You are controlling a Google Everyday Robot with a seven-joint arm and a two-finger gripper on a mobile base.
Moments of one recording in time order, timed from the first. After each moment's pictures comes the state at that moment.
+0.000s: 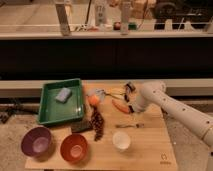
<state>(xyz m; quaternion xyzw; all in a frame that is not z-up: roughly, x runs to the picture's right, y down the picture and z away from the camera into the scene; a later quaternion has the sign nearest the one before) 0.171 0.156 0.871 -0.30 -0.15 -0.02 0.94</state>
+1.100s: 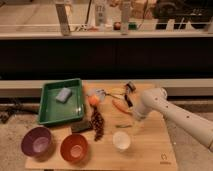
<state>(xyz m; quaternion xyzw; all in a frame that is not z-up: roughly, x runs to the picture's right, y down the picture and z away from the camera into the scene) 0.166 0.188 0.858 -0.31 -0.16 -0.02 0.94</state>
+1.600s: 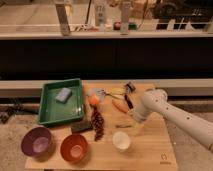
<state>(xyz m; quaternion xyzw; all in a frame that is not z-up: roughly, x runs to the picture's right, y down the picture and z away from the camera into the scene) 0.171 0.199 0.866 -0.32 -0.15 0.00 0.94</state>
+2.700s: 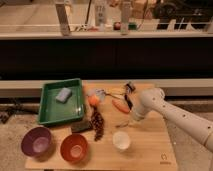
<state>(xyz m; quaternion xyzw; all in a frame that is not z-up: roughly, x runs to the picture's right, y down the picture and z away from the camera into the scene) 0.167 0.194 0.874 -0.33 -0.14 0.00 0.93</state>
